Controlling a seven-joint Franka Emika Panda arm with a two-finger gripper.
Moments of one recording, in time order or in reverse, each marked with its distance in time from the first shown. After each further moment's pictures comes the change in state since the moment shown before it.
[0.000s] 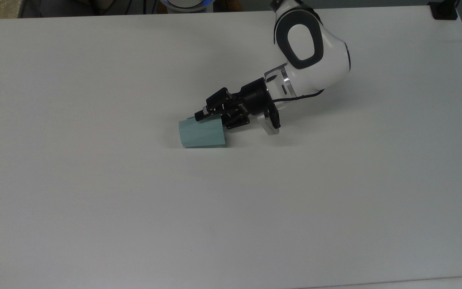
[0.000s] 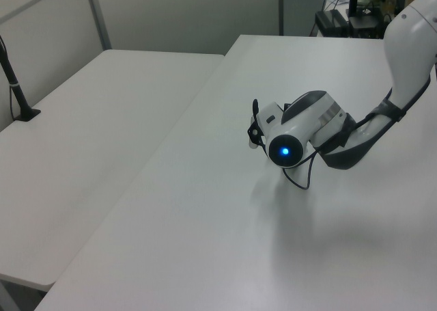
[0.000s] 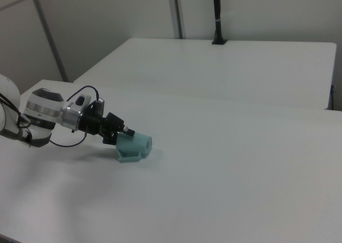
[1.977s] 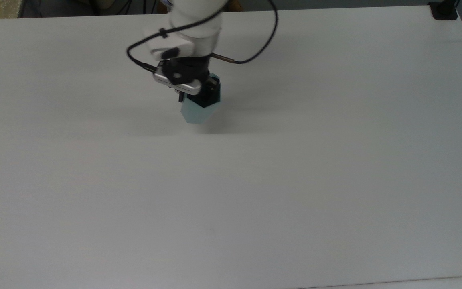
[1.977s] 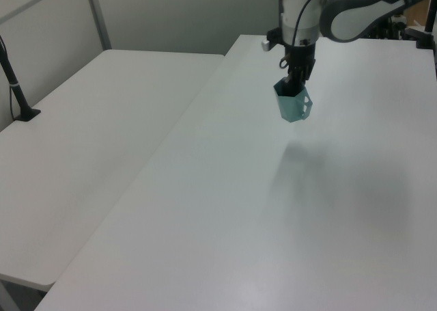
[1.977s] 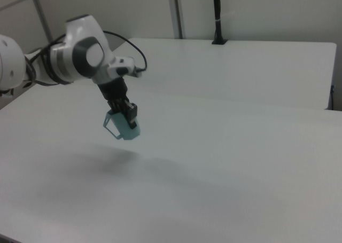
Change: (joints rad) arm -0.362 -0.452 -0.004 -0.181 0.868 0.371 -0.313
